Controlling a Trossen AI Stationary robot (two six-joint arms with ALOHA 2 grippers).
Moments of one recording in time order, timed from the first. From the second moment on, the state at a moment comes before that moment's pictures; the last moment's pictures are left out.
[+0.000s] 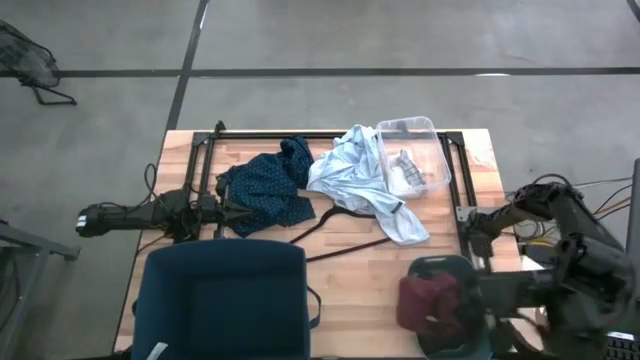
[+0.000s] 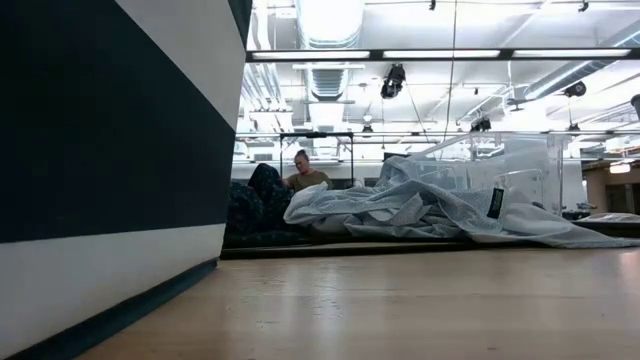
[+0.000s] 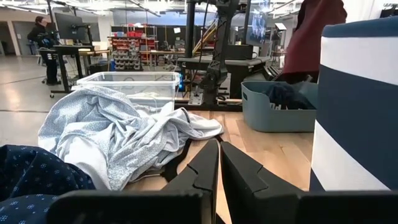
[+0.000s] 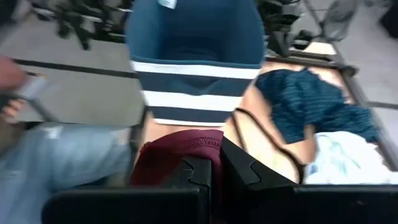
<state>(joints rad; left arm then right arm) 0.01 0.05 0.01 0.02 -0.02 -0.02 1.13 1.67 2.27 -1.57 0.85 0.78</state>
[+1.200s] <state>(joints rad) 0.01 0.05 0.01 0.02 -0.02 -0.02 1.29 1.29 1.40 -1.57 0.03 1.98</state>
